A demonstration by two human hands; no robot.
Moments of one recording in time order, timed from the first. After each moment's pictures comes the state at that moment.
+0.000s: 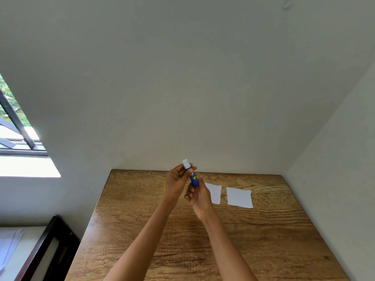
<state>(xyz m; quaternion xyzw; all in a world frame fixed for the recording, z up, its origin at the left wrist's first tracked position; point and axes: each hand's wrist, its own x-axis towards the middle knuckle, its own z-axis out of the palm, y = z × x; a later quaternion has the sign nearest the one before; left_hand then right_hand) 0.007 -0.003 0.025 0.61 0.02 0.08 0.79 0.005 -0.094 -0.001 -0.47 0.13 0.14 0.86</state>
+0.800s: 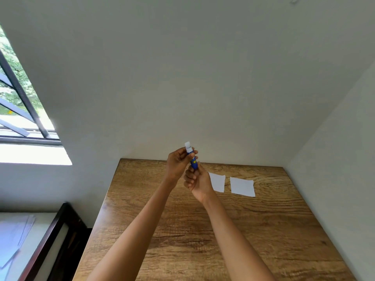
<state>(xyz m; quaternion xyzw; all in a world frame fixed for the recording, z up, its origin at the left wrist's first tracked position) 0.005 0.021 0.043 0.64 -0.02 0.10 0.76 -0.005 -0.077 0.017 -0.43 0.07 0.21 0.88</state>
